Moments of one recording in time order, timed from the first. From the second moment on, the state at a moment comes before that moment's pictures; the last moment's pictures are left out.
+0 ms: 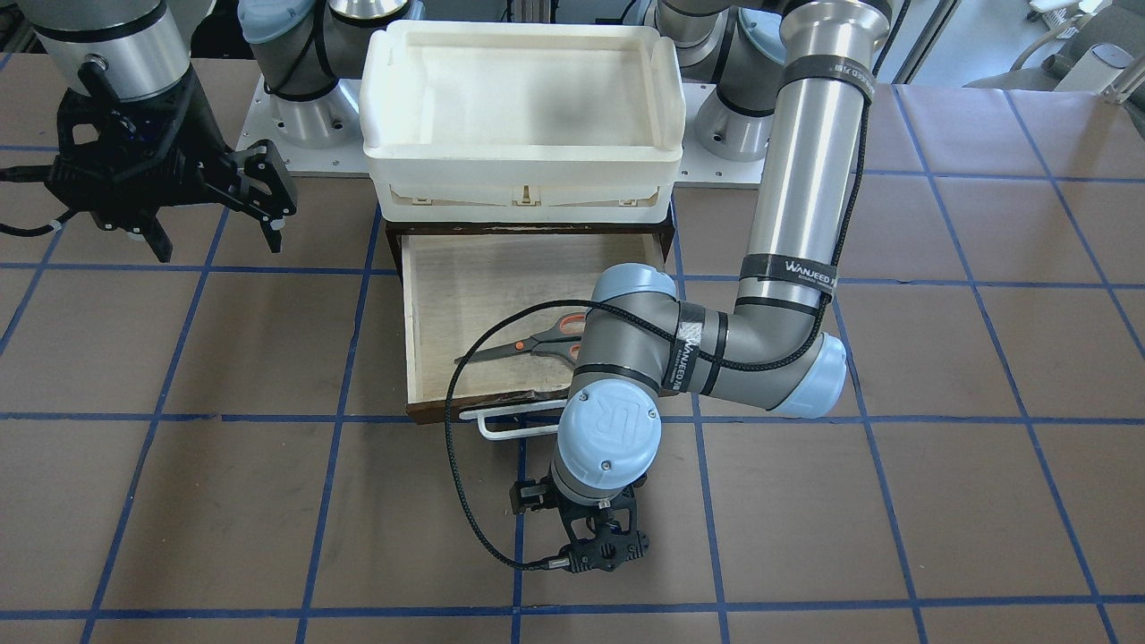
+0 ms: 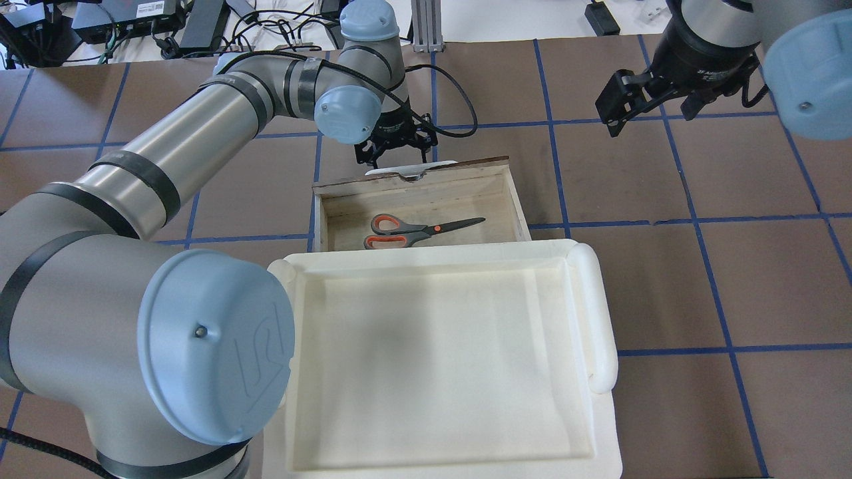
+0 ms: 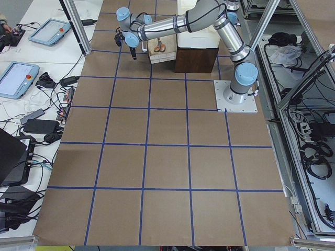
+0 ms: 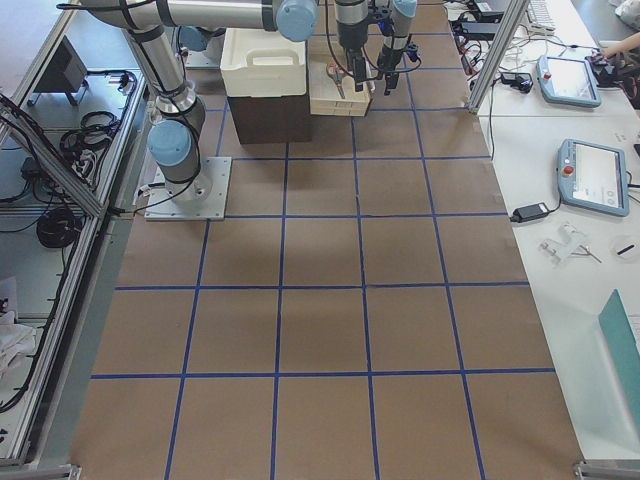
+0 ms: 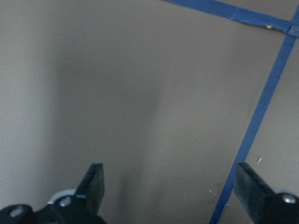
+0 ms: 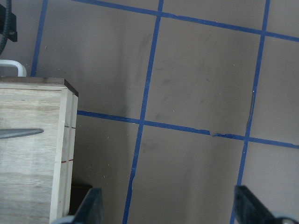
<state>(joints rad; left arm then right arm) -1.82 -2.32 -1.24 -1.23 1.51 -0.45 1.53 -1.59 1.61 -1.73 -1.59 -0.22</state>
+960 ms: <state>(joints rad) -1.87 -2.35 -1.23 -1.39 1.49 -0.45 1.53 -1.59 1.61 -1.74 -1.58 -0.22</state>
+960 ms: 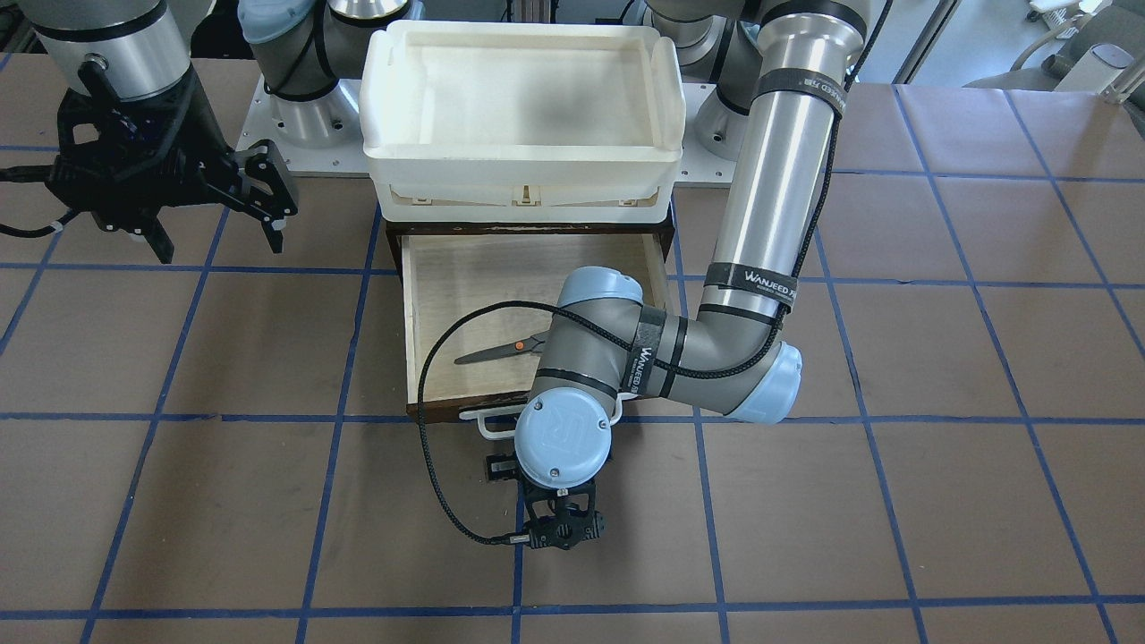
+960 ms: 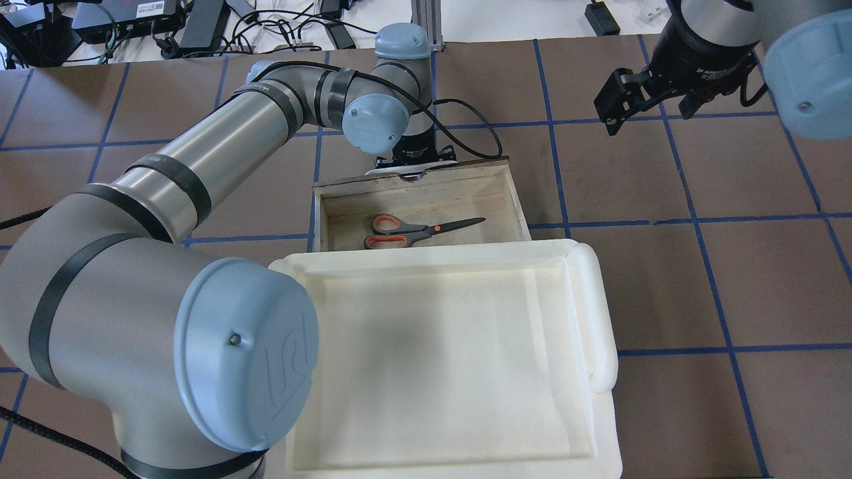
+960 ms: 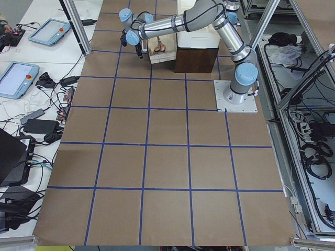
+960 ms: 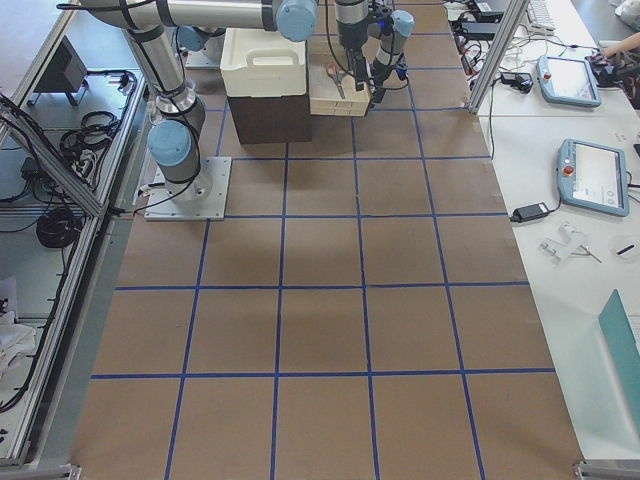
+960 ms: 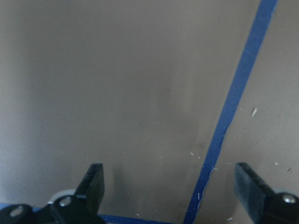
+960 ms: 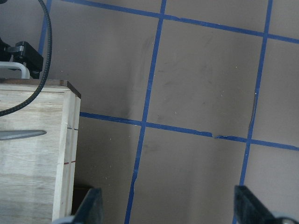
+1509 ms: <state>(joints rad) -1.87 -2.34 -1.23 -1.42 1.49 -0.45 1.53 -1.59 1.61 -1.74 -1.58 -0.22</state>
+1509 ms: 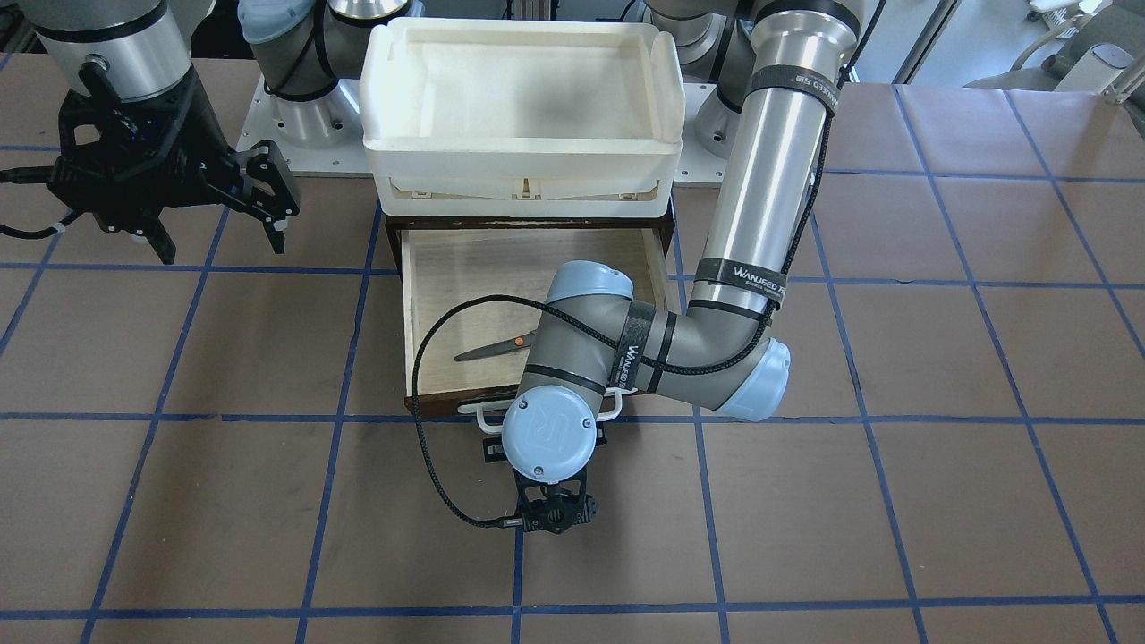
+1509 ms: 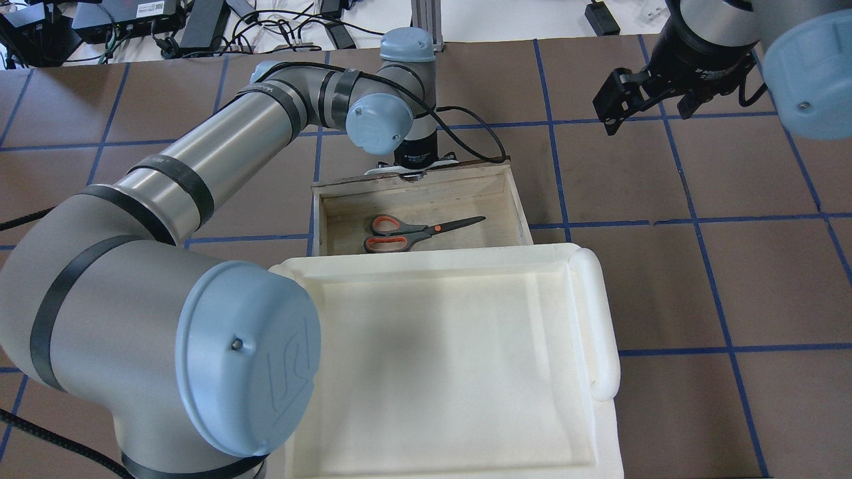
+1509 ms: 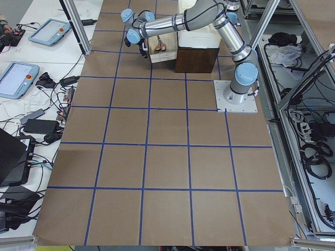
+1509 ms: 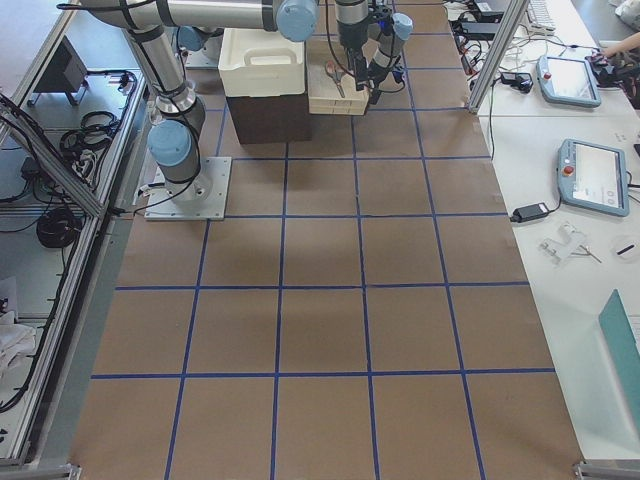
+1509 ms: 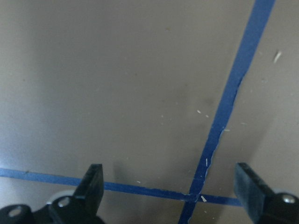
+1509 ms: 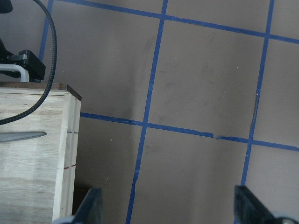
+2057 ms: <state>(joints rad) -1.87 -2.31 -1.23 -1.43 1.48 -0.45 1.53 -1.59 1.61 -1.74 -1.58 -0.22</state>
